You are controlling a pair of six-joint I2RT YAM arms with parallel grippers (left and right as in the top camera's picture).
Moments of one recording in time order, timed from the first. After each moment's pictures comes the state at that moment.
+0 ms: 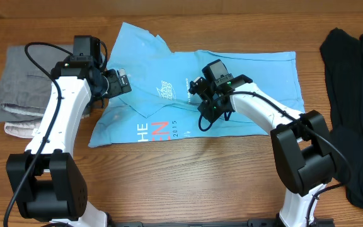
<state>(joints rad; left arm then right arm) 0.00 1.76 1.41 -0.89 0.04 -0.36 0.45 2.00 1.34 -0.66 -0.13 -0.32</state>
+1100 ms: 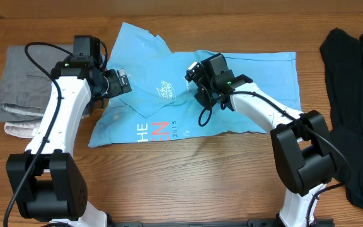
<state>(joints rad) 0.00 1.76 1.41 -0.89 0.04 -0.36 0.45 2.00 1.34 -0.40 -0.06 -0.38</state>
